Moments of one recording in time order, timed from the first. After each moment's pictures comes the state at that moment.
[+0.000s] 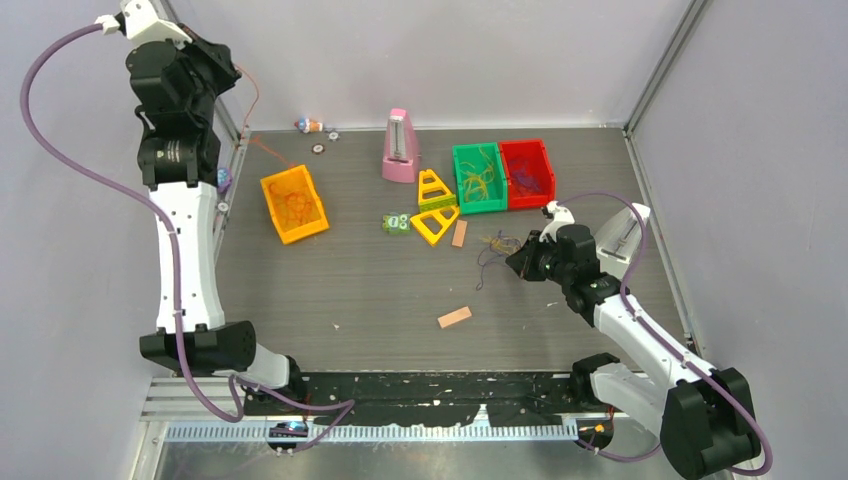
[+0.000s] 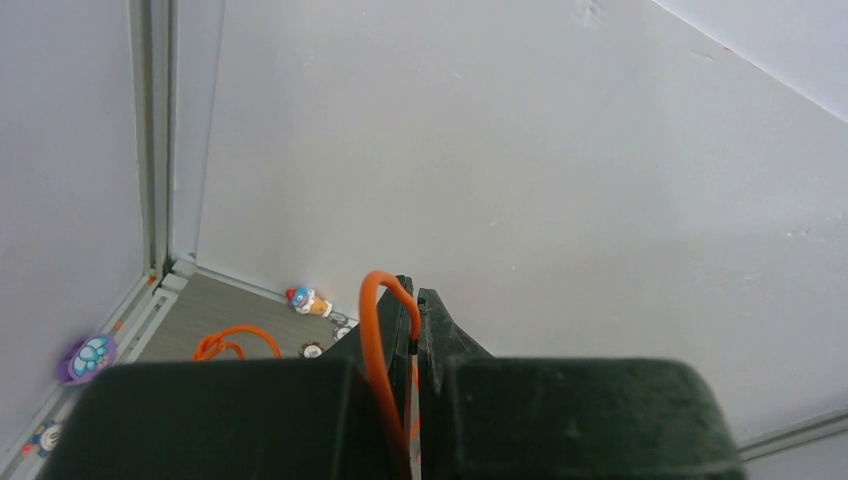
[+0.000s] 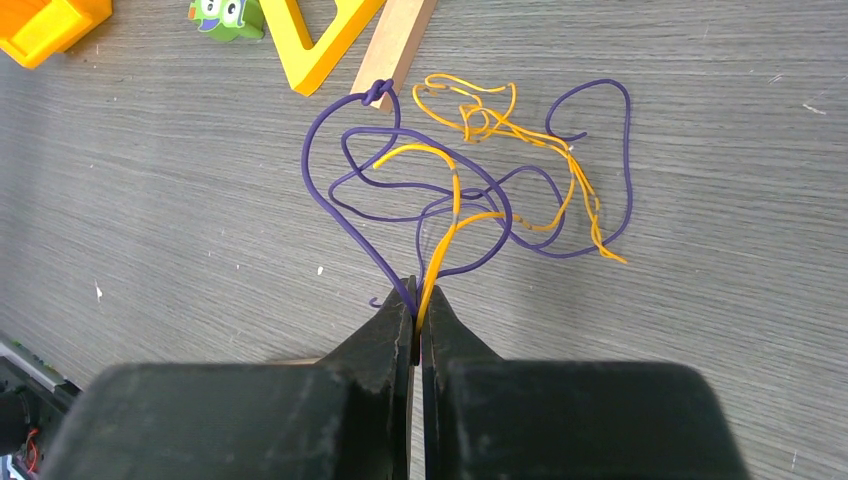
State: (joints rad) left arm 0.09 1.49 1.98 -0.41 -0.06 -0.41; right arm 0.29 0.97 0.48 -0.06 -0.22 0.42
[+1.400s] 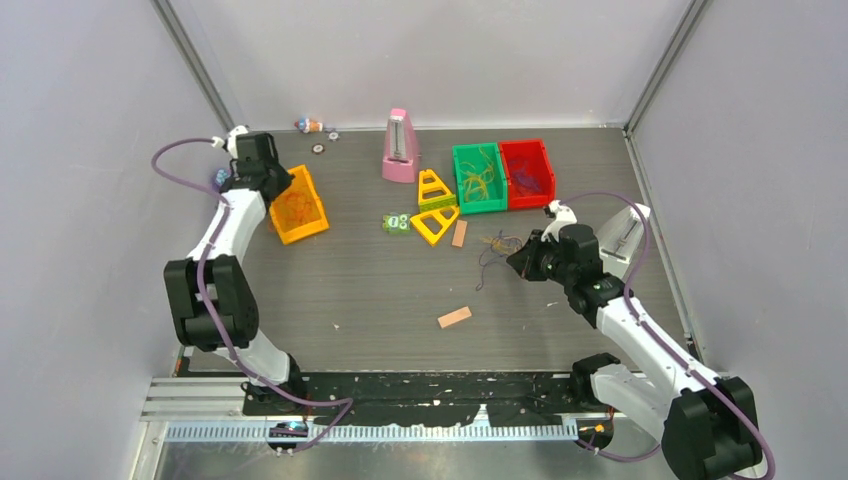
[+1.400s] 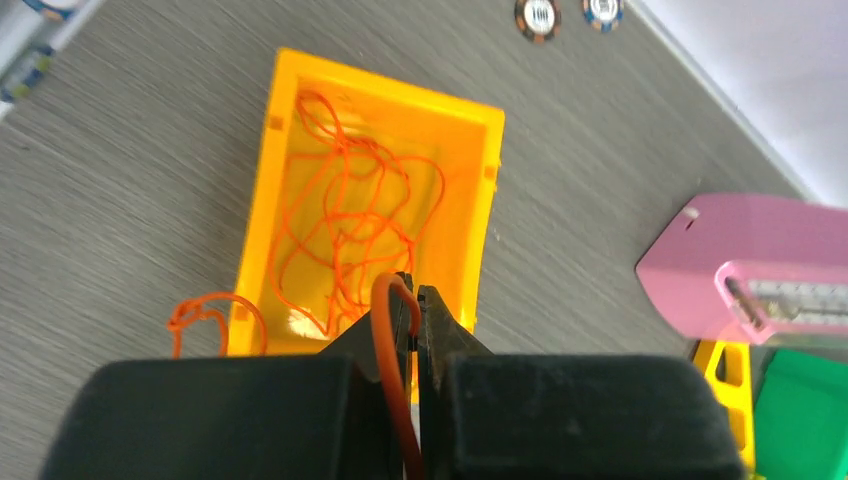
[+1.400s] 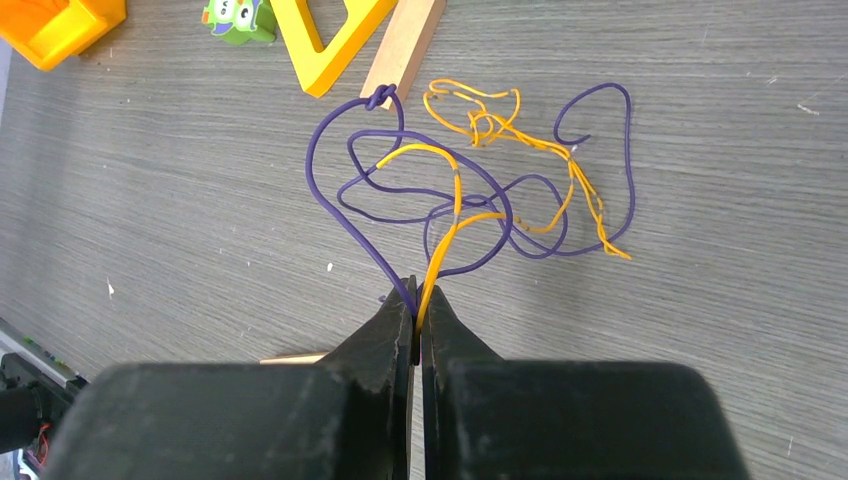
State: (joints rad) left arm 0.10 1.62 1.29 -0.30 -0.18 -0.58; right arm 0.29 0.94 0.49 -0.10 -0.22 0.42
